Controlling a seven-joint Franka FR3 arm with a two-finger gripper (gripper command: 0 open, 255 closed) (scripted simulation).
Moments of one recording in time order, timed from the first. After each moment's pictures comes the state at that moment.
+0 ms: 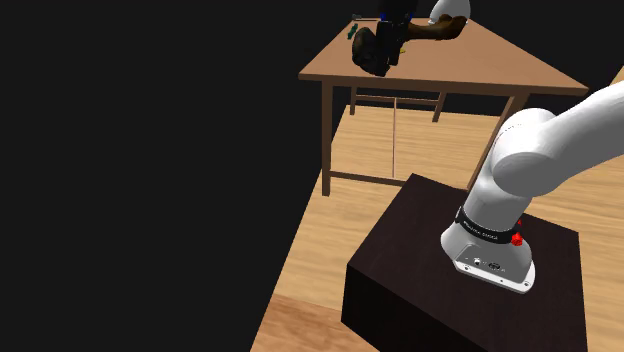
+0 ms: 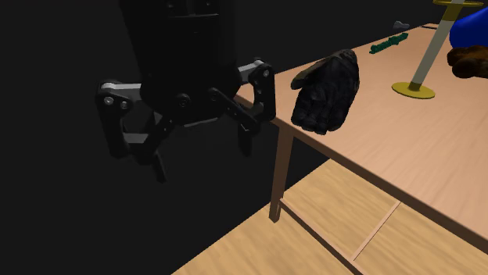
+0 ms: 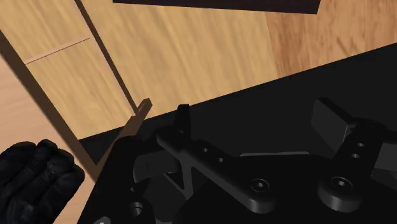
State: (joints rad) arm 0.02 -0.77 0.04 -2.31 0.02 1.56 -0.07
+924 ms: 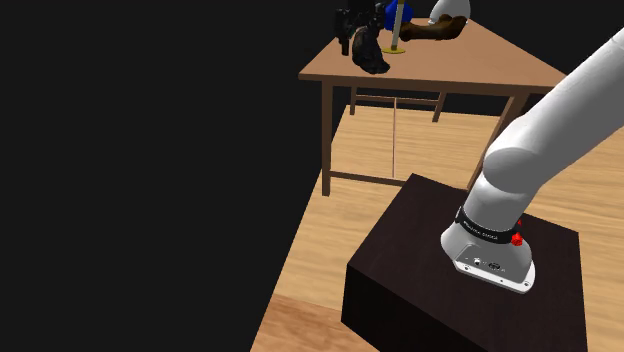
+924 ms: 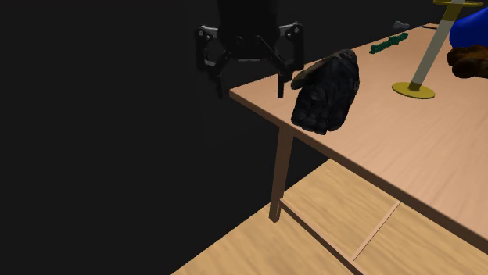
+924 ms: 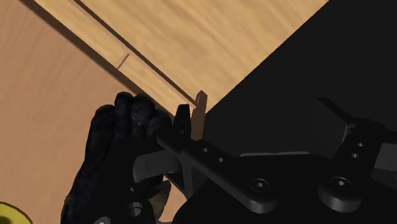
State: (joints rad) arm -0.16 -0.36 0.03 -1.99 -0.04 1.63 0.24
